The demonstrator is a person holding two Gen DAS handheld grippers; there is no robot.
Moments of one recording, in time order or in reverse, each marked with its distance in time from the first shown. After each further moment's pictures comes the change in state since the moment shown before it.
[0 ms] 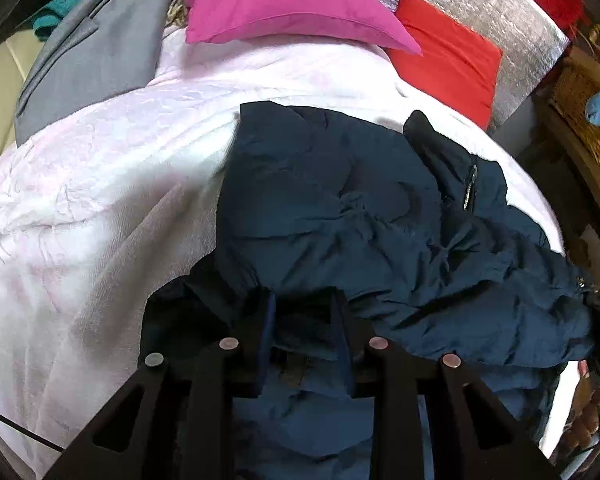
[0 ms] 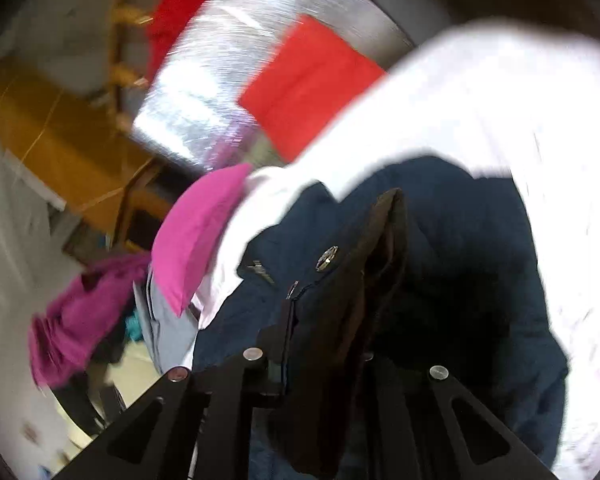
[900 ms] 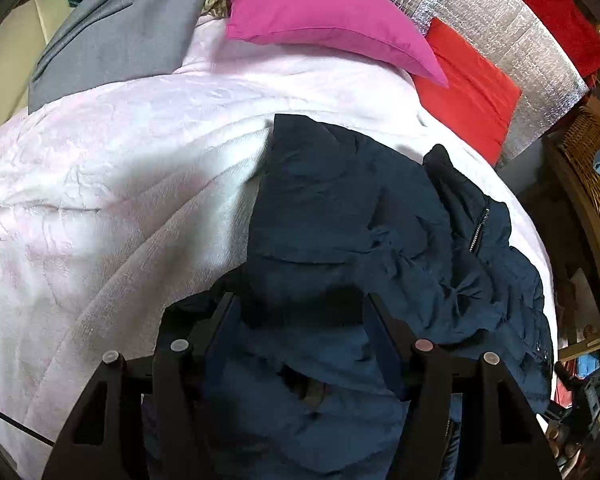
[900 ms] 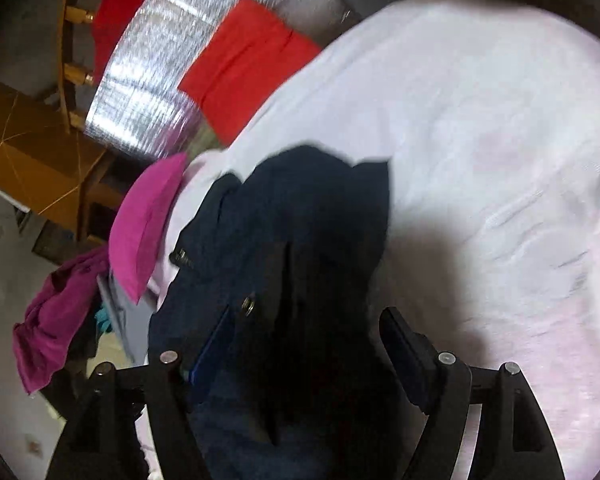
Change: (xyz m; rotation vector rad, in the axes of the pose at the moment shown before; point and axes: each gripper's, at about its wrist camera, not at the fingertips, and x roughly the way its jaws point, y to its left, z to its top) left arm 0.000 0.033 0.010 -0.154 -0.028 -0.052; right arm 0.009 -0.076 0.010 0.124 0.194 -0.098
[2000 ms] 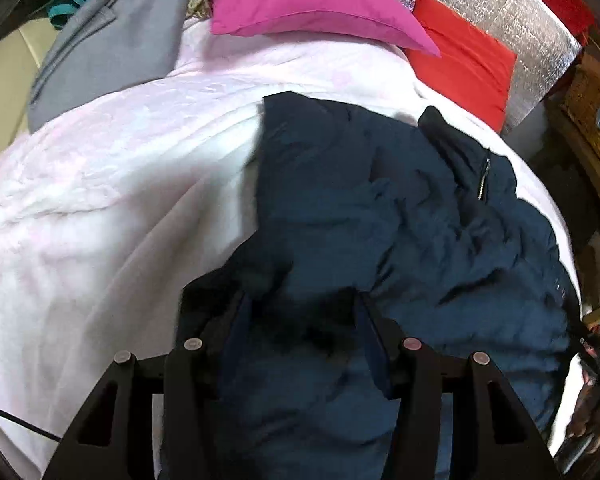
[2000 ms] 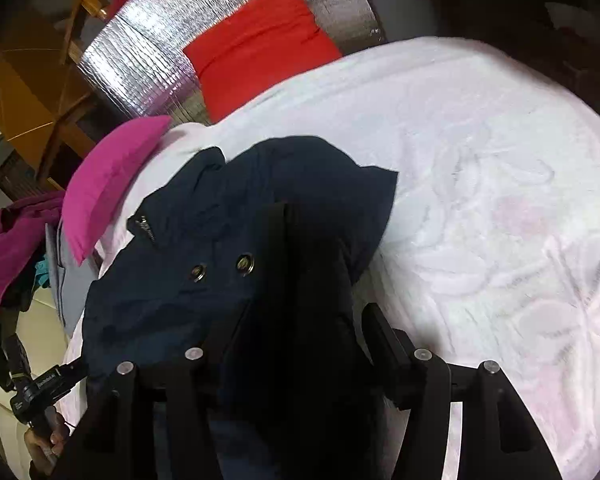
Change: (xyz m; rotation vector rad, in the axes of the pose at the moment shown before) left arm -0.003 -0.009 -0.021 0.116 0.025 0.078; right arm -0.005 0.034 0.001 -0.226 -0.071 -0.203
